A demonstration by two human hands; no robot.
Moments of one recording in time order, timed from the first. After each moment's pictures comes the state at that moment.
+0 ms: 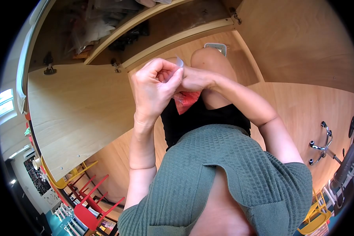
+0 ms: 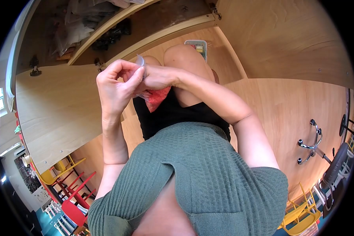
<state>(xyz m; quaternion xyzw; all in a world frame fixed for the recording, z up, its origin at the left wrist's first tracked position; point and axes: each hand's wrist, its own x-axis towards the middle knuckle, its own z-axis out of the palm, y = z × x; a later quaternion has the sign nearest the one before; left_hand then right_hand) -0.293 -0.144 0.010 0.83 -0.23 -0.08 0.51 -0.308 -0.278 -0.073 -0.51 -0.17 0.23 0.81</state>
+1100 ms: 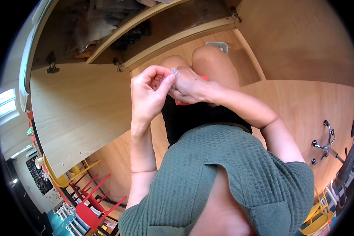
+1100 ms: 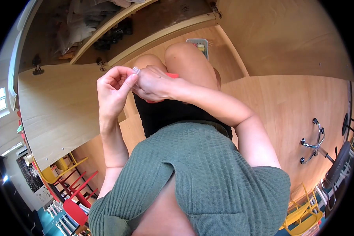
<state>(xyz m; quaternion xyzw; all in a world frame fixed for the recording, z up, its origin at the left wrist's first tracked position) -0.299 -0.116 0.003 0.77 -0.18 -0.20 0.58 -0.332 -0.257 -0.081 -0.82 -0.16 -0.04 0.55</state>
